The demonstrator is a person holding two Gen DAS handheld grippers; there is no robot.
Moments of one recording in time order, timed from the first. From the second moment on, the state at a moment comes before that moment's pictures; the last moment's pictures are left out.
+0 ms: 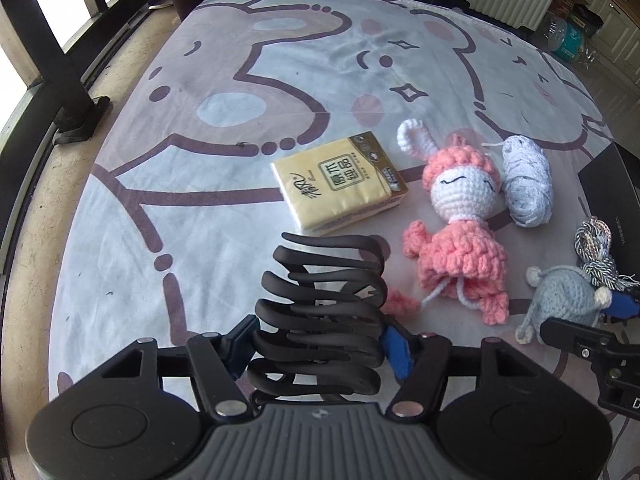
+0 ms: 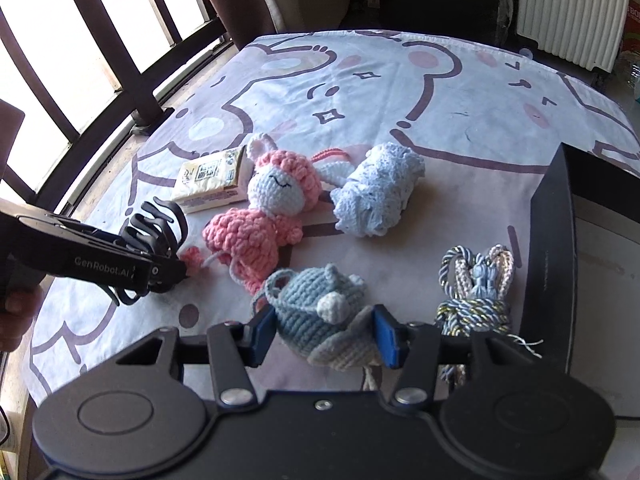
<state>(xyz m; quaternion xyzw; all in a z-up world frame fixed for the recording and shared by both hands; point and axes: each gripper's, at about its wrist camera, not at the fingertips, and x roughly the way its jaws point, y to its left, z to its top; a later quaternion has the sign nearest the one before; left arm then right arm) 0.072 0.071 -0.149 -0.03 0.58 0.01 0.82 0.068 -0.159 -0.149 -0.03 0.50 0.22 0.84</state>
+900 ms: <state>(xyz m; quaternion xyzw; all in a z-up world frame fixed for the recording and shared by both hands) 0.045 0.065 -0.132 -0.02 0.56 0.00 0.83 0.062 -0.173 -0.118 0.00 0.50 0.23 0.84</state>
